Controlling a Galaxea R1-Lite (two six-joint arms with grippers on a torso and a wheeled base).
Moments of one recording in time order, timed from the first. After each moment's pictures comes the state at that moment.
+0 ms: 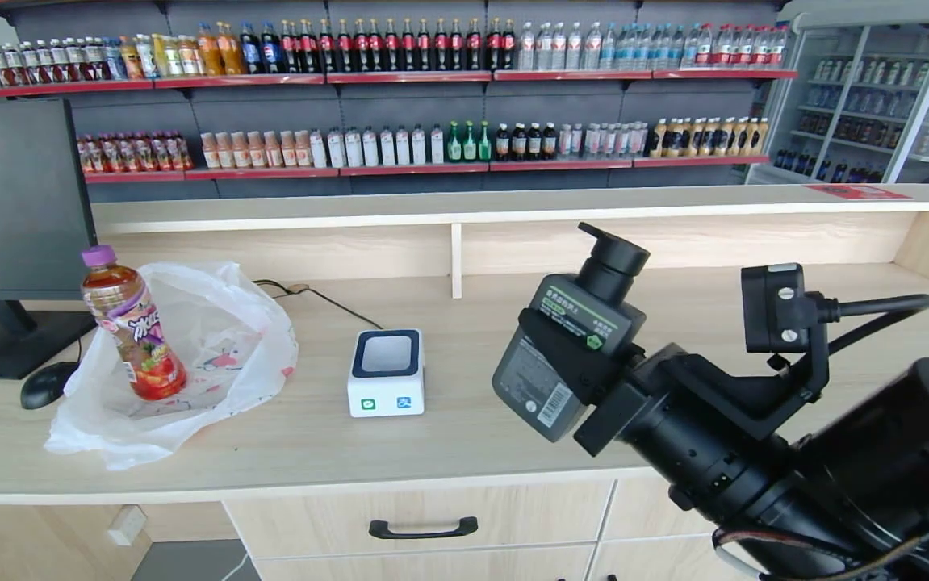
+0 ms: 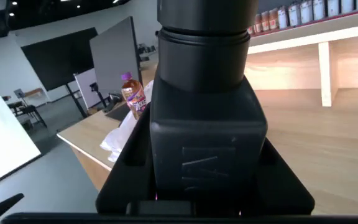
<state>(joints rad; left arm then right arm) 0.00 0.00 0.00 0.00 0.00 -0.01 0.87 1.74 -0.47 -1.57 -0.15 0.27</state>
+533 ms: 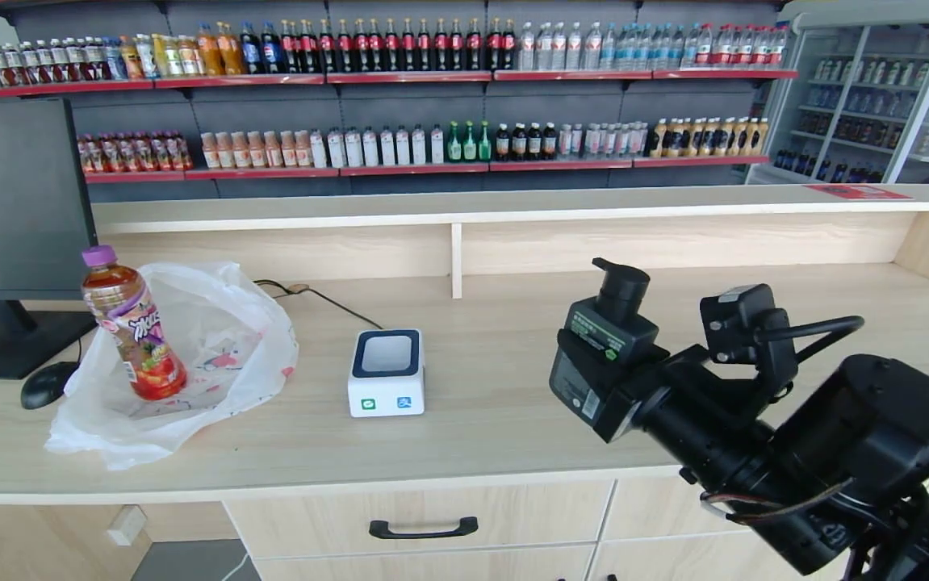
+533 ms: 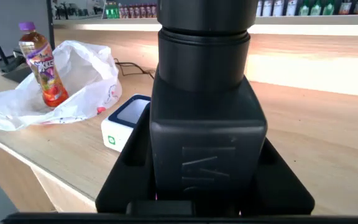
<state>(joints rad) 0.00 0.00 0.00 0.00 0.00 -0.01 0.70 1.80 -0.41 -1.57 -0.15 0.03</state>
